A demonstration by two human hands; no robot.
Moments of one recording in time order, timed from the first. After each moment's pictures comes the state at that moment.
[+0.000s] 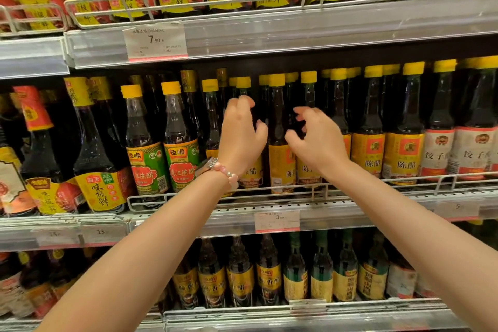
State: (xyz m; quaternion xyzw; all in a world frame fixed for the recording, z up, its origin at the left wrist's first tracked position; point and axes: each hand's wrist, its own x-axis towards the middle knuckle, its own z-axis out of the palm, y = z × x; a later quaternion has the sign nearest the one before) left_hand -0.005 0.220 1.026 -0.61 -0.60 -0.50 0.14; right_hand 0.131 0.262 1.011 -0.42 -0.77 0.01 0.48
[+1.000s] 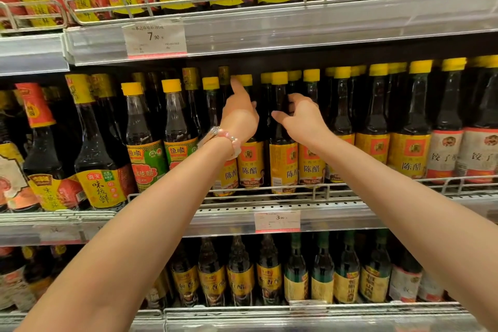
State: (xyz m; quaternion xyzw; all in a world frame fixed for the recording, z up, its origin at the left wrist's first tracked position) left_hand -0.004 0.252 1.067 -0.51 -0.74 -0.44 -0.01; right_hand 0.103 0.289 1.037 -0.41 -0.75 0.22 0.47
